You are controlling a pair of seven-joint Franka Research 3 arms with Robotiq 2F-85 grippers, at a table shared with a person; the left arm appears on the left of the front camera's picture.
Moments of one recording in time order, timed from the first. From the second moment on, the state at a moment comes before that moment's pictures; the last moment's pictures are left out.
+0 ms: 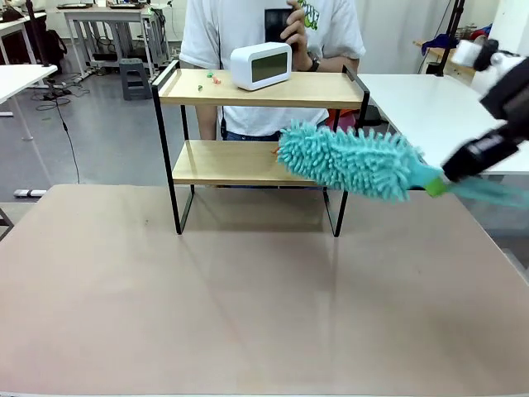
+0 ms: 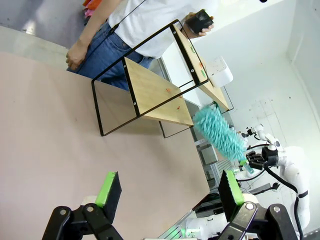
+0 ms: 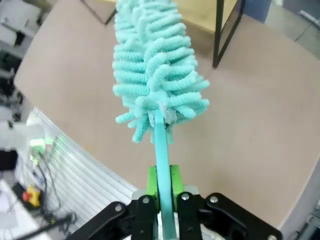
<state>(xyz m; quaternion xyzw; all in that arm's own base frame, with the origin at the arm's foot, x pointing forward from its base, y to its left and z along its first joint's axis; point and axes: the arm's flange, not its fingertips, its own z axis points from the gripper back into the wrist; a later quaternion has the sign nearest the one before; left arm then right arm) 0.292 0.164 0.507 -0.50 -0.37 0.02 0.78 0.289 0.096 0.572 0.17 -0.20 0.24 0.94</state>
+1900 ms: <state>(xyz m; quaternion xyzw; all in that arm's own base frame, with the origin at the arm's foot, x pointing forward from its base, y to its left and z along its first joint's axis) 0.292 0.165 0.507 -0.50 -0.37 0.02 0.78 0.386 0.193 0.485 0.11 -0.27 -0.05 0.96</state>
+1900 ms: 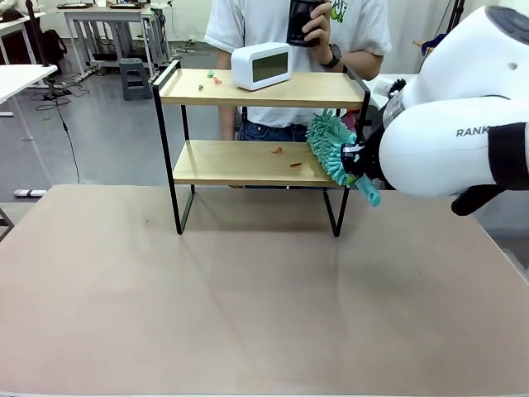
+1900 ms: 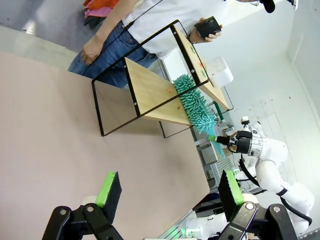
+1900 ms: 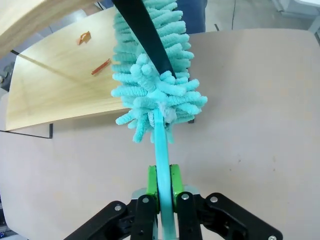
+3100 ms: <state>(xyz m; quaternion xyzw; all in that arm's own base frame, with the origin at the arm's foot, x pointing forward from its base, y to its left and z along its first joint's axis) 0.292 0.165 0.507 -0.50 -0.37 0.02 0.78 0.384 0.218 0.491 0.29 -0.15 0.10 0.94</state>
